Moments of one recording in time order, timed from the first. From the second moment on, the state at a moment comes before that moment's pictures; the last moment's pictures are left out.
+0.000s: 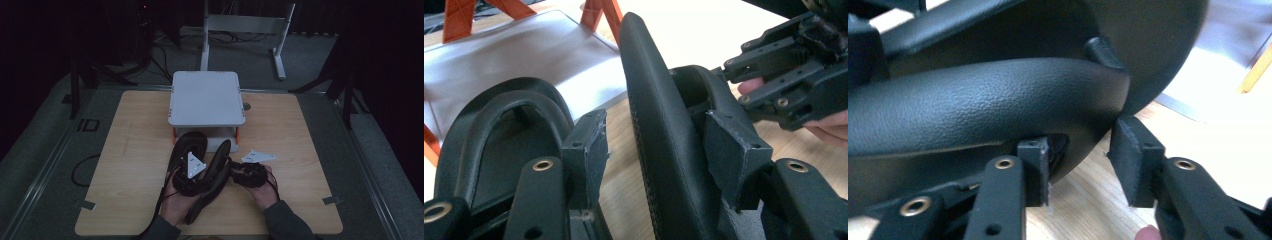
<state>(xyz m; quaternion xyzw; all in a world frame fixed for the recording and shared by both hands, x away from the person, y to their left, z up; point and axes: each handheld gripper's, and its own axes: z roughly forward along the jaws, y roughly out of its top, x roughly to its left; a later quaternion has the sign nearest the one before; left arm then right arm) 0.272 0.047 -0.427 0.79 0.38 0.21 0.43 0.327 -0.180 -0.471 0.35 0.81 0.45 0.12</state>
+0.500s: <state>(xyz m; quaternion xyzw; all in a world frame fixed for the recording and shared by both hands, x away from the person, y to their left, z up) 0.284 0.041 -0.432 0.77 0.41 0.19 0.45 0.329 -0.202 -0.447 0.37 0.80 0.46 0.13</state>
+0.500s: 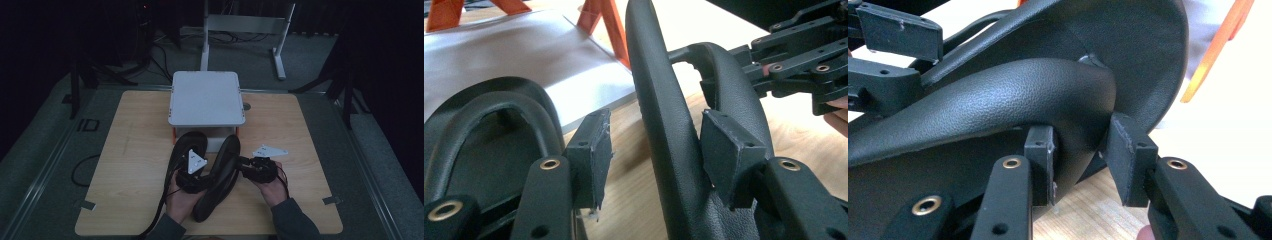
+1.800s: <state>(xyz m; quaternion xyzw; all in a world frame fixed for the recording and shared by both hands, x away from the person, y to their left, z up) 0.266 0.059 -0.463 0.81 0.38 0.23 0.39 0.331 -0.210 -0.455 0.40 0.79 0.45 0.15</state>
